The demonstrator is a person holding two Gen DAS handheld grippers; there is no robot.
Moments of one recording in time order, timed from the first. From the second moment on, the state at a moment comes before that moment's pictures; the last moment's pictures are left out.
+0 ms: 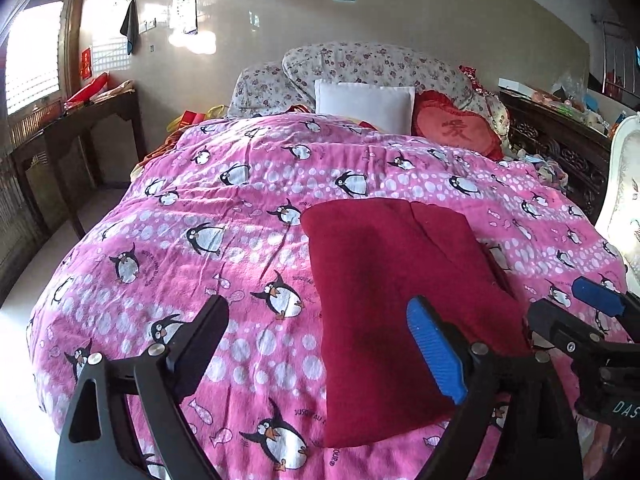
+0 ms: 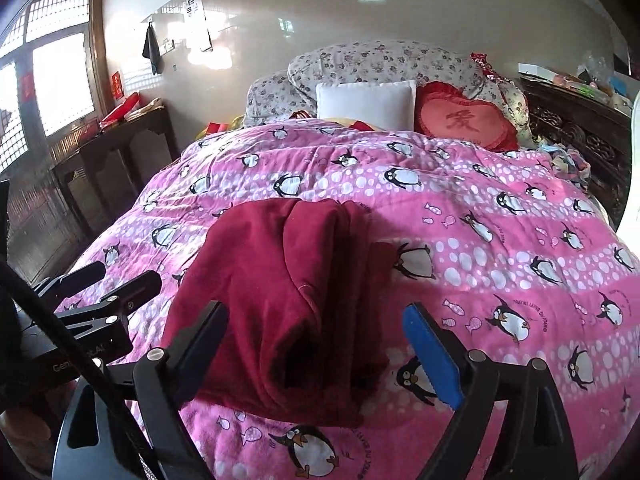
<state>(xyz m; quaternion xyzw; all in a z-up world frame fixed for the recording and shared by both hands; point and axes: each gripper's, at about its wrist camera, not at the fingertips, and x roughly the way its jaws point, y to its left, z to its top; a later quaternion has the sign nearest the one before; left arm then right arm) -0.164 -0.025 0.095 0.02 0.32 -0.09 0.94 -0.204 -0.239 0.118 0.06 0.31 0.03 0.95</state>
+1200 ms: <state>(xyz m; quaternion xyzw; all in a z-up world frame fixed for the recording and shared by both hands) -0.165 -0.025 0.089 0.03 0.33 -0.08 0.94 -0.191 -0.233 0.111 0.06 0.33 0.03 0.94</state>
